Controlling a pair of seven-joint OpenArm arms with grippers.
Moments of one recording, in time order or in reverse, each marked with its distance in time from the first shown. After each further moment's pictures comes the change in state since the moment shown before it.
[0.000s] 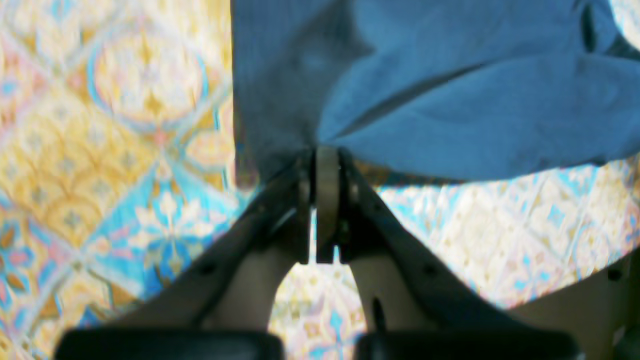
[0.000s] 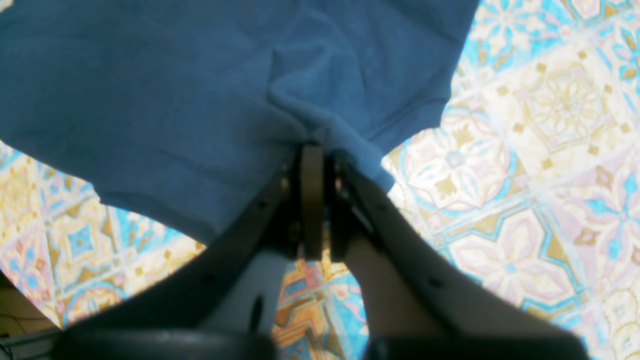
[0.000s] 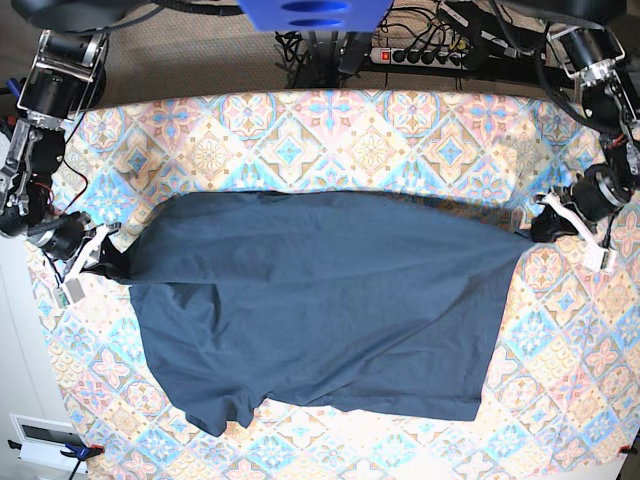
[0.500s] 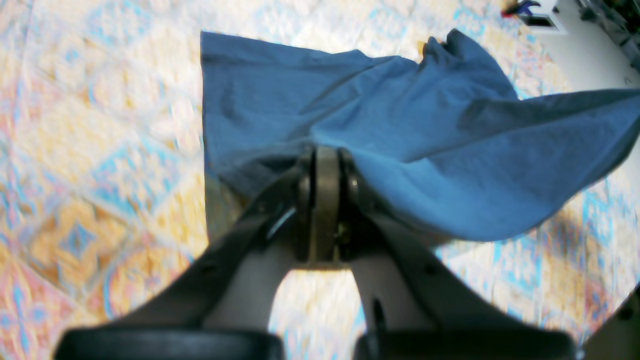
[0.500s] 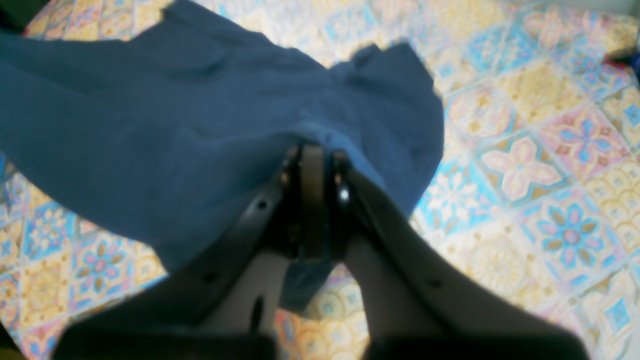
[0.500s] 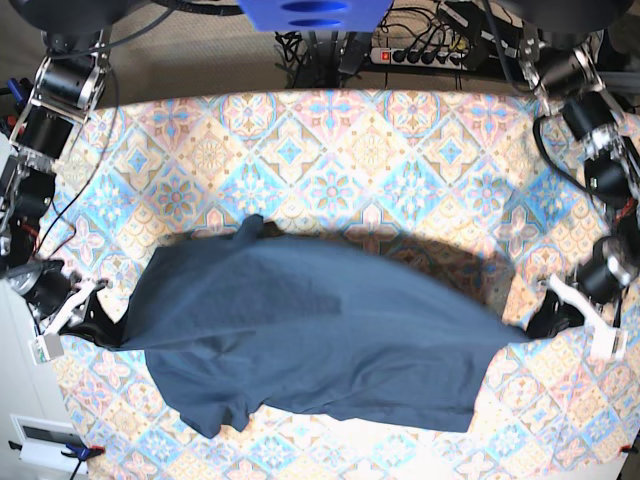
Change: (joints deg) left arm -20.4 1.6 3.1 -1.5 -1.2 -0.3 0.4; right arm 11.7 -0.4 -0.1 0.0 5.3 -0.1 1.0
